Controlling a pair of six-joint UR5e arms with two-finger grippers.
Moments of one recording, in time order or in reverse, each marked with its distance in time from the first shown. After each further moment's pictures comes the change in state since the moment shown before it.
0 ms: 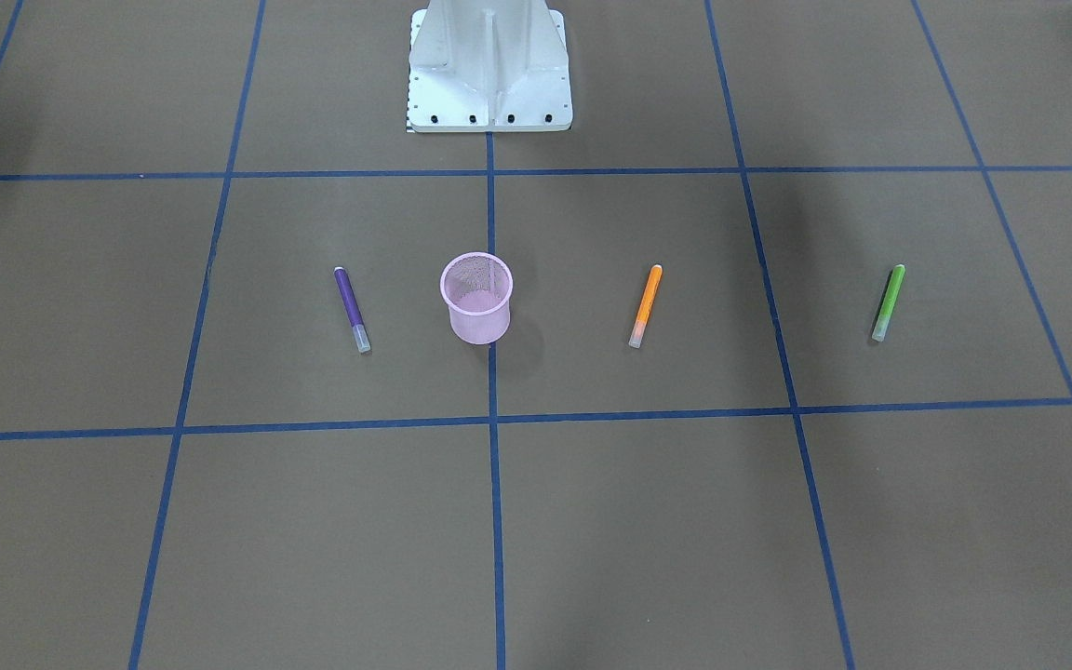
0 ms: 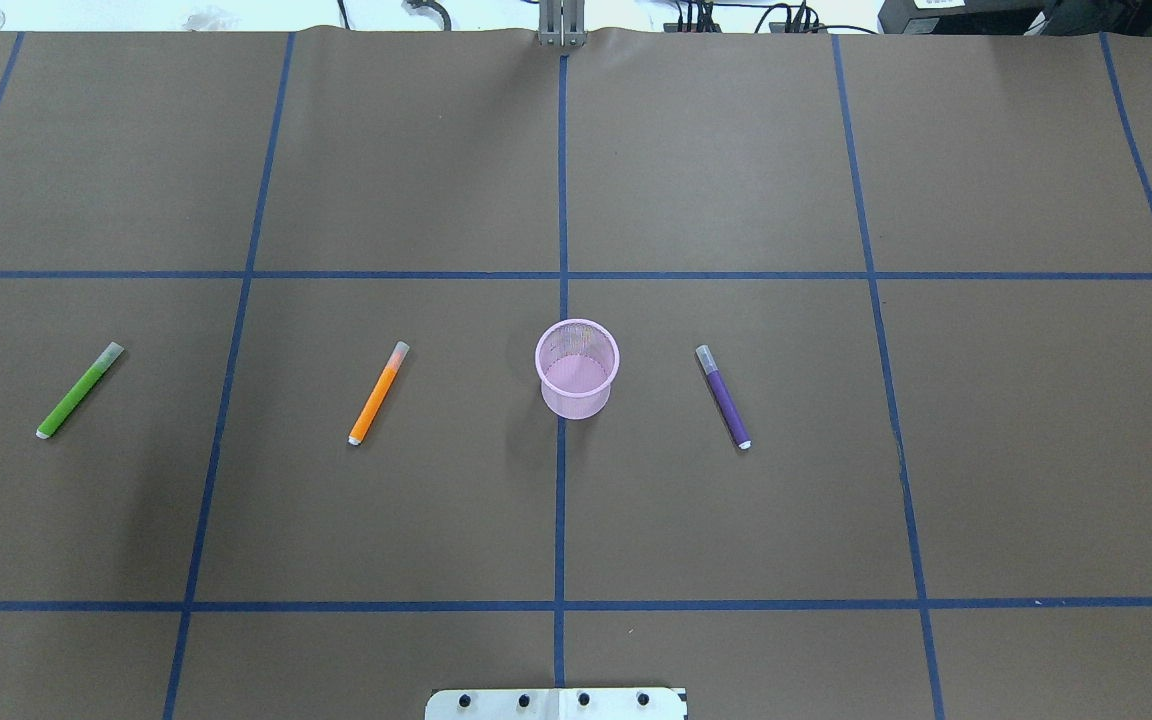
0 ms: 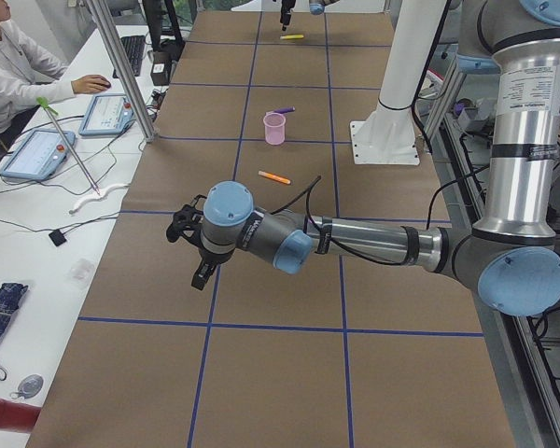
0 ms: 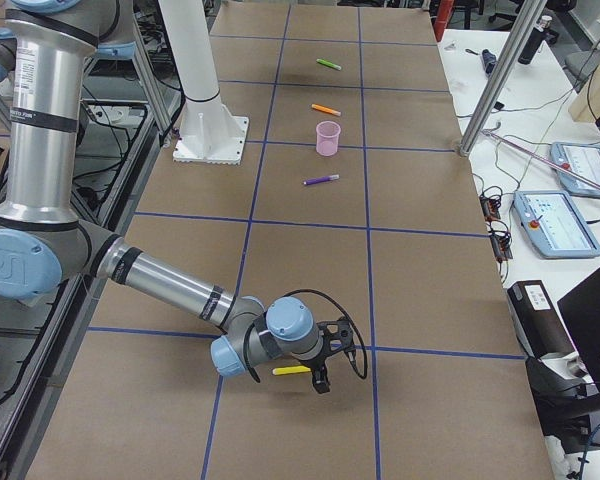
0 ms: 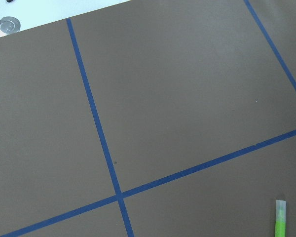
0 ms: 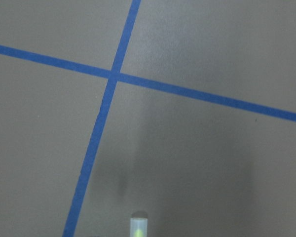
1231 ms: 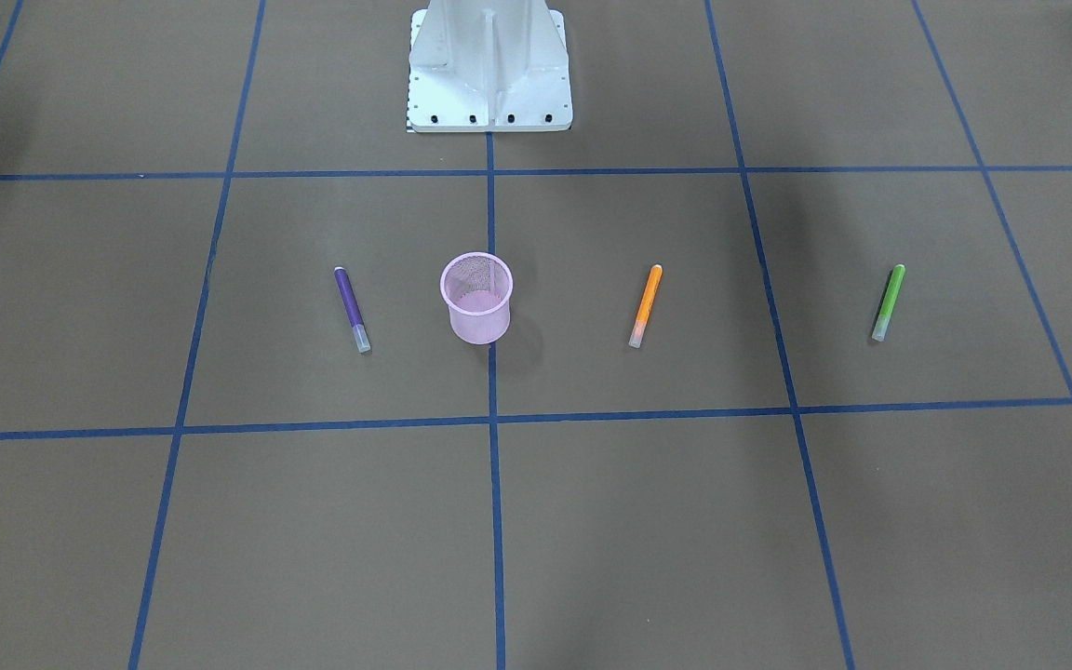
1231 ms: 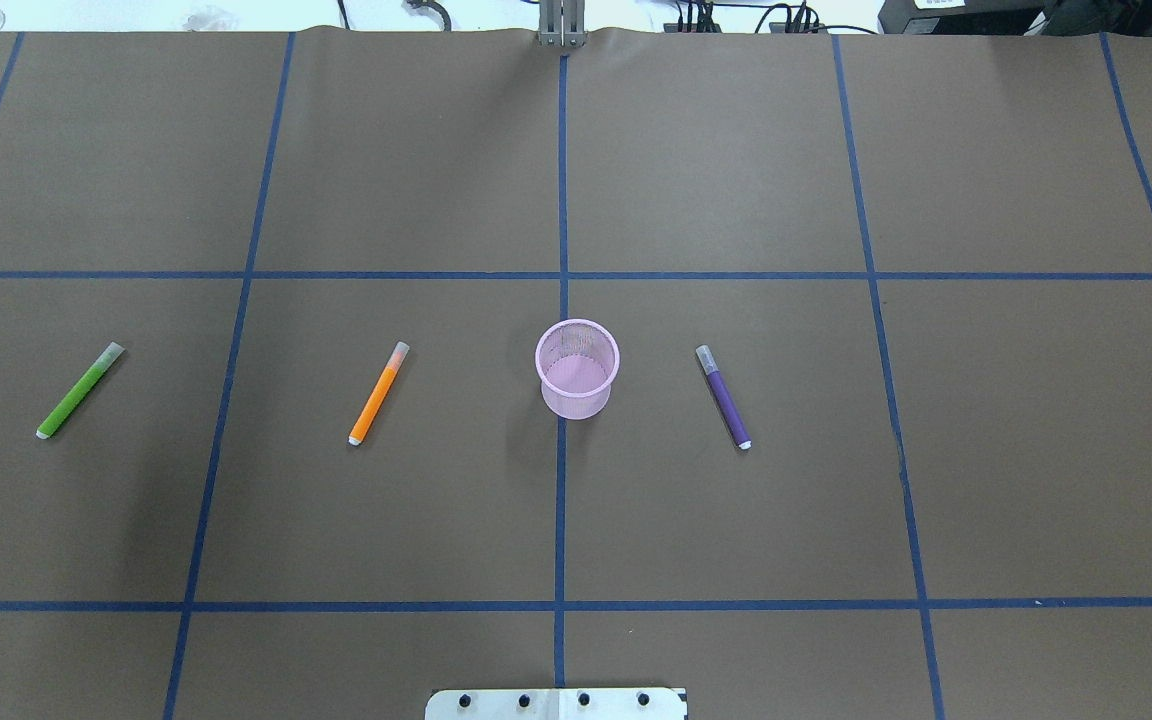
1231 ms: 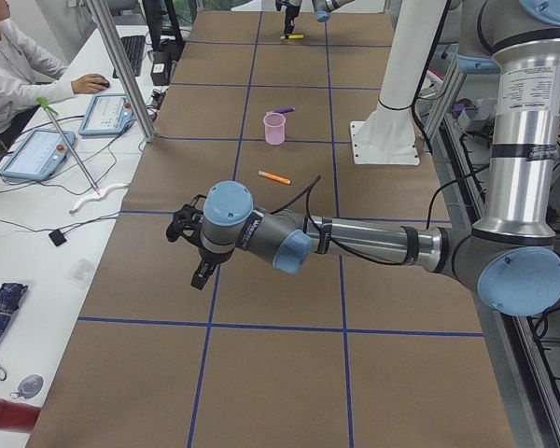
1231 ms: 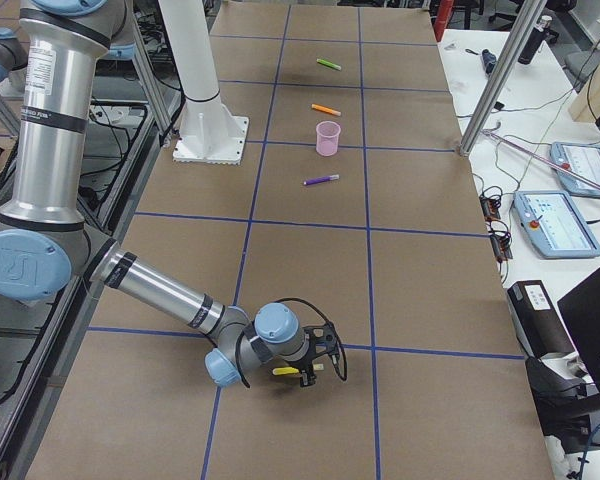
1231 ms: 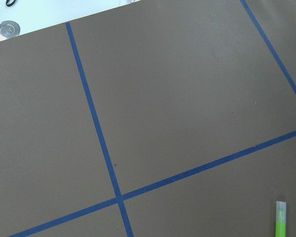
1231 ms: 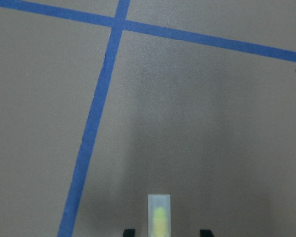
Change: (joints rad) left arm 0.001 -0.001 0.002 -0.001 0.002 0.000; right arm -0.084 -0.009 -0.075 0.121 -0.056 0.064
